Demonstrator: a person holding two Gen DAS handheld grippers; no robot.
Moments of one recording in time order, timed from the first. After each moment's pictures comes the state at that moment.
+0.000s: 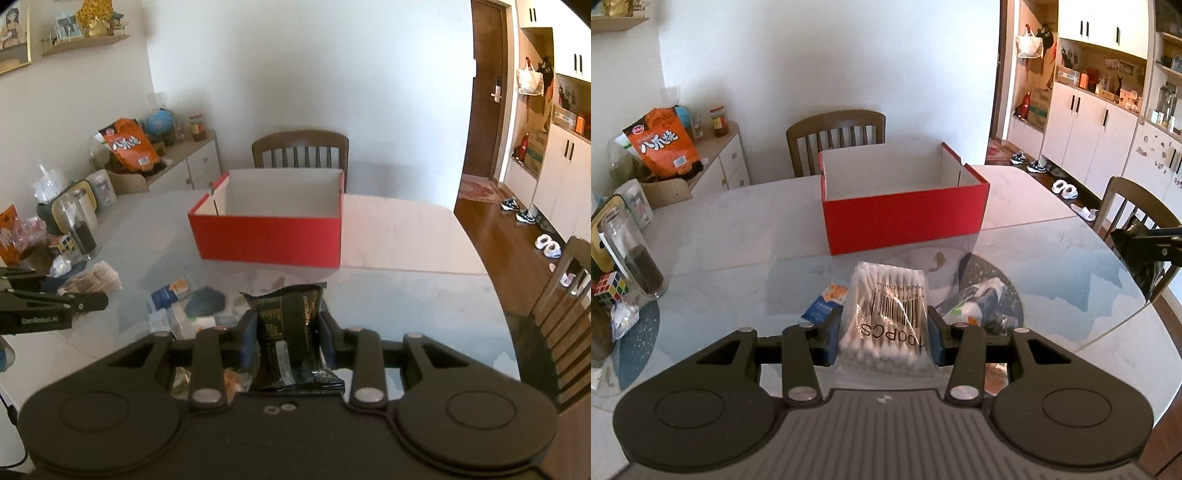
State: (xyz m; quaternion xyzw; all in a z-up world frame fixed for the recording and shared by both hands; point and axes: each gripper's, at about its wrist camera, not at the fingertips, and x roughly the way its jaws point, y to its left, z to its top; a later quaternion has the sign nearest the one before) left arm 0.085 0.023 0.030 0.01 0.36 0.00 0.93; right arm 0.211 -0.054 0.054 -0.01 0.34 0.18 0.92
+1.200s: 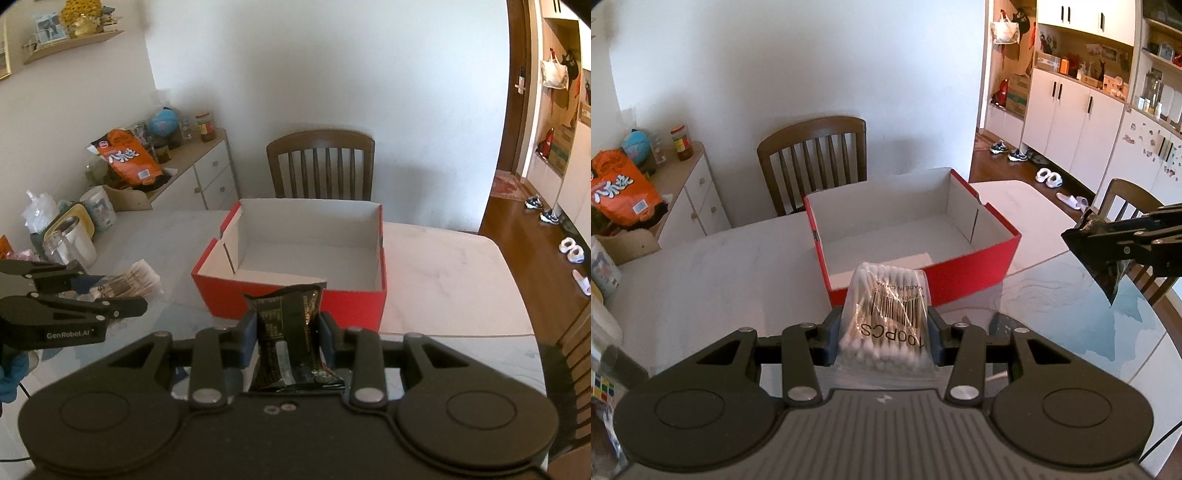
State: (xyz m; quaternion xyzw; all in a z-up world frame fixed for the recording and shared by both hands) left arm 0.232 0.071 0.057 0.04 0.38 -0.06 0.92; right arm 0.348 0.013 0.080 0.00 0.37 0.20 0.91
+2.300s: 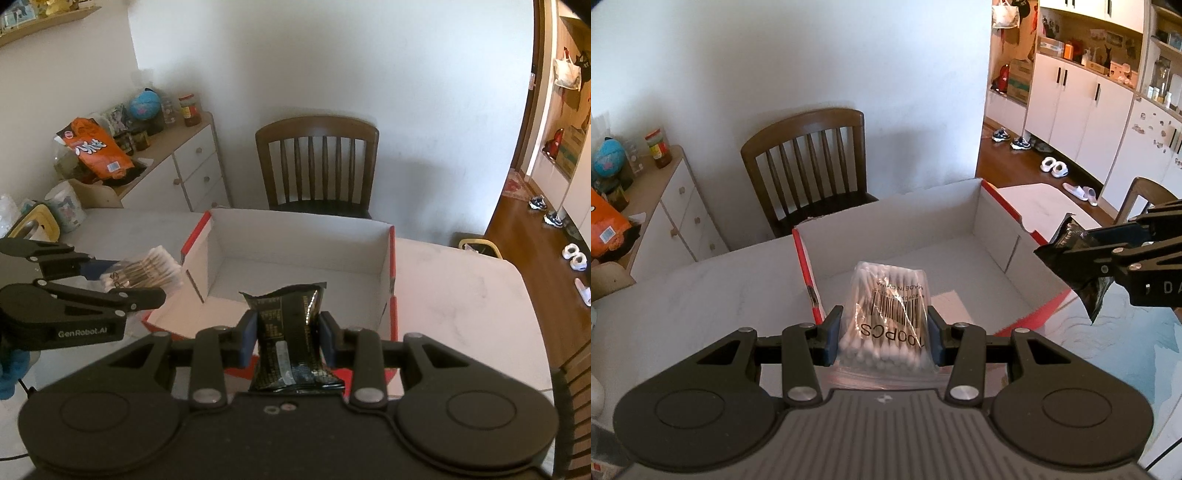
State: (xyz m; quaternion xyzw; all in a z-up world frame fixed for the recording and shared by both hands) left arm 0.359 0.078 0.027 0.05 0.40 -0.06 0.91; right arm 0.462 0.050 0.050 -0.03 0.39 0.20 0.90
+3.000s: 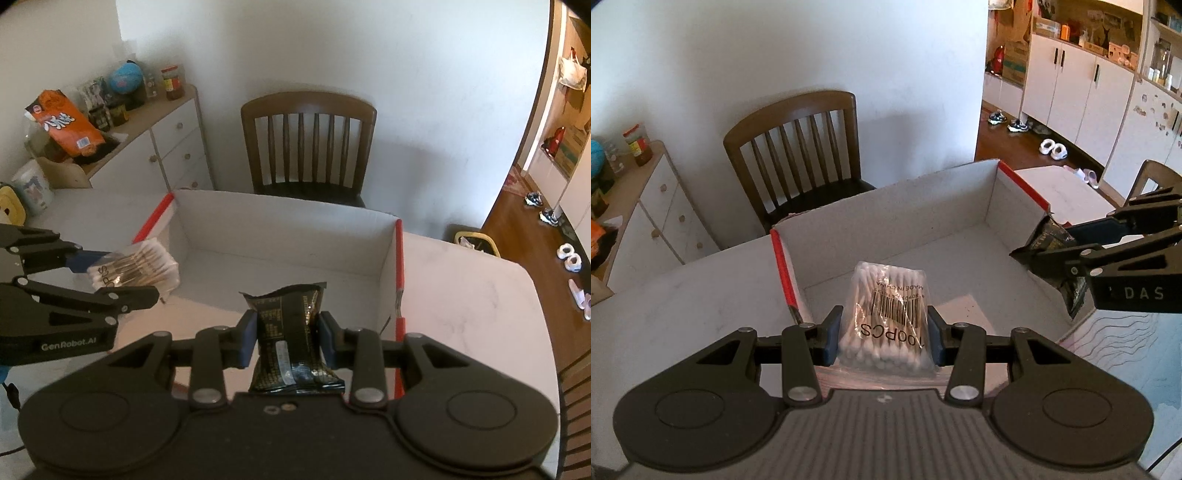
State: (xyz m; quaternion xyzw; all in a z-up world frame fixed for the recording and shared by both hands) left arm 0.415 0.073 -0.015 0.07 0.42 -0.07 0.90; right arm 0.521 0.069 0.004 -0.06 0.42 0.18 0.89
